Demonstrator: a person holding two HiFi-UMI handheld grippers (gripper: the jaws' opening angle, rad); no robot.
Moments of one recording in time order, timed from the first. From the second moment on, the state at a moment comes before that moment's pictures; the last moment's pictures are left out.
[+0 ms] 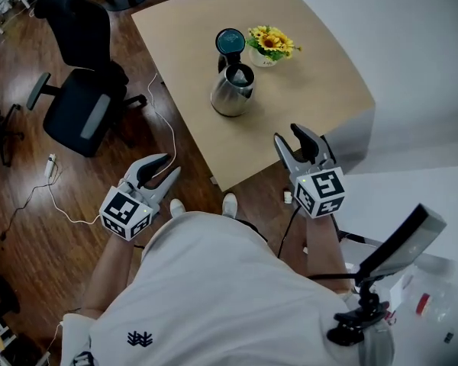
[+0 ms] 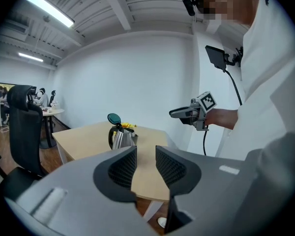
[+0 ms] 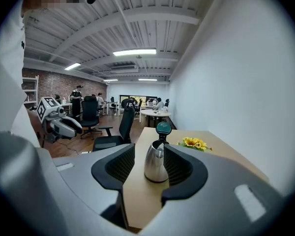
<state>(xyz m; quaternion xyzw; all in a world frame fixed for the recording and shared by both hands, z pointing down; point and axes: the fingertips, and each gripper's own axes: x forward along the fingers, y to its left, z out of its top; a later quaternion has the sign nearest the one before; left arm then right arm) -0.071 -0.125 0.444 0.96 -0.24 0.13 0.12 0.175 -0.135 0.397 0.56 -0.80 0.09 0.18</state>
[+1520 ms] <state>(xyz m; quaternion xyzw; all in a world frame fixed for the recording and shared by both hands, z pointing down) -0.015 -0.124 0.433 0.97 -0.15 0.14 0.10 0.189 -0.055 0.399 0.60 -0.77 0.11 0.18</state>
